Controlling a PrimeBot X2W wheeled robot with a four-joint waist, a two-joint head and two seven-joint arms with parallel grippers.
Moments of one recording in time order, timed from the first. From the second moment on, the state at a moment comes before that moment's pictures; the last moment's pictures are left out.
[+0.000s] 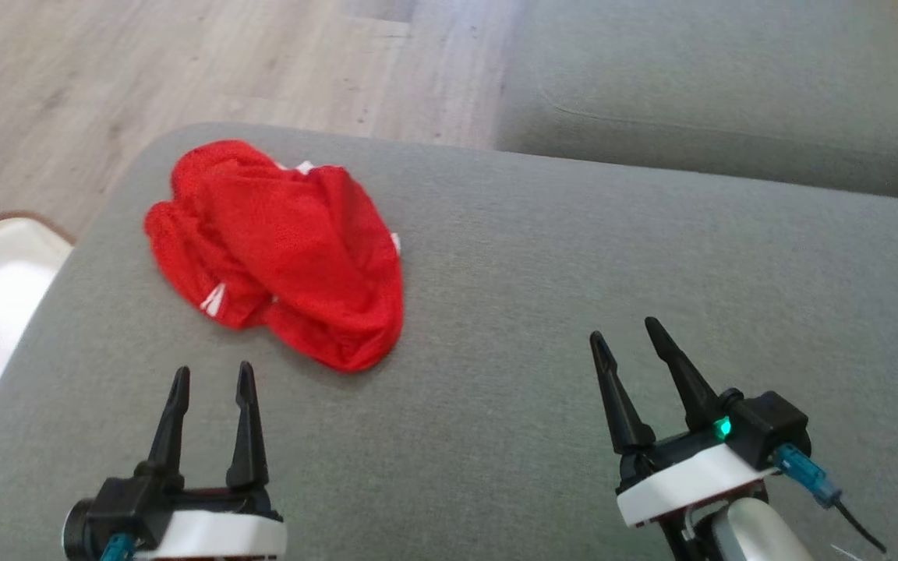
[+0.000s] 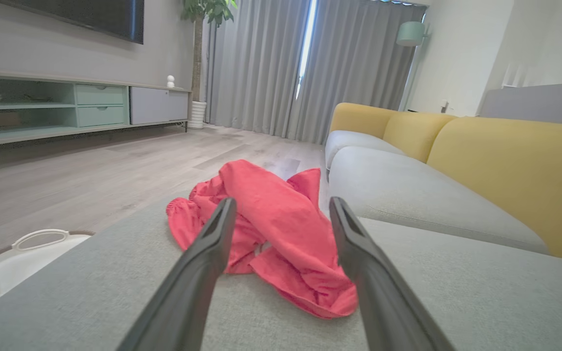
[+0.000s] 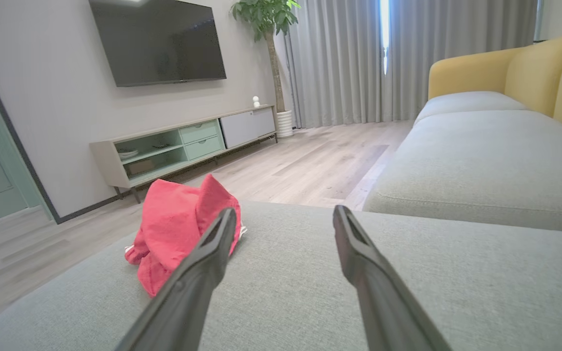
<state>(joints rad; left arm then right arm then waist) 0.05 0.05 -0.09 0.16 -0.22 -0.06 -0.25 -0.05 -0.04 0.29 0.25 0.23 0.13 -0.25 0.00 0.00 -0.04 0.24</state>
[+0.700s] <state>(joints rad) 0.06 0.05 -0.03 0.16 -0.17 -0.10 -0.25 -0.02 -0.04 0.33 0.25 0.27 0.13 -0.25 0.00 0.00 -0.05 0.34</state>
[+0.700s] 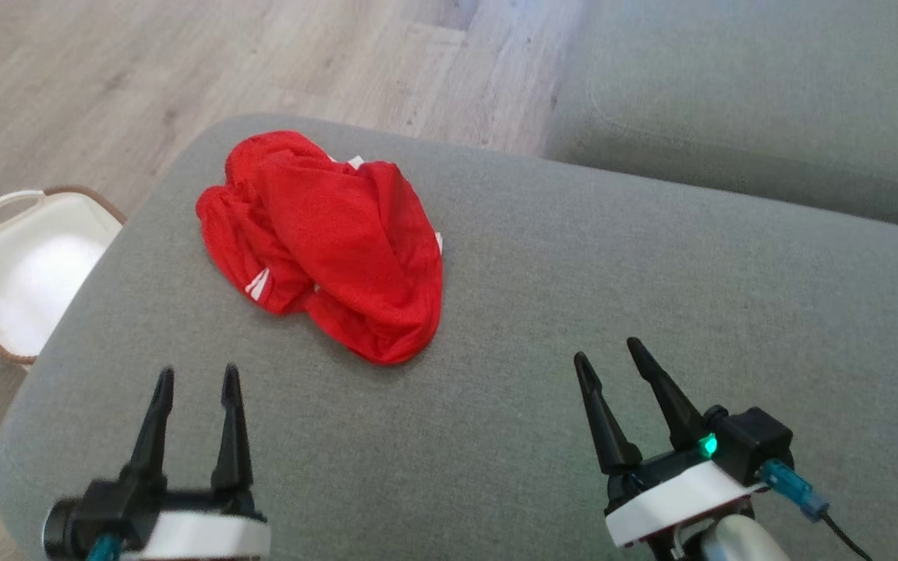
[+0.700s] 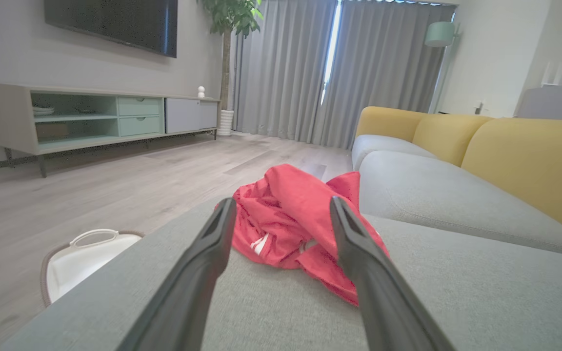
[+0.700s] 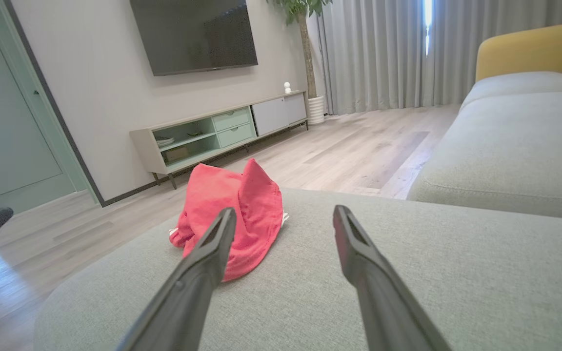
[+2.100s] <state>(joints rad) -1.00 0.51 -0.82 0.71 -0.74 -0.13 0.11 -0.22 -0.05 0.23 0.17 0.20 0.13 -0.25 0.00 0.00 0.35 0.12</state>
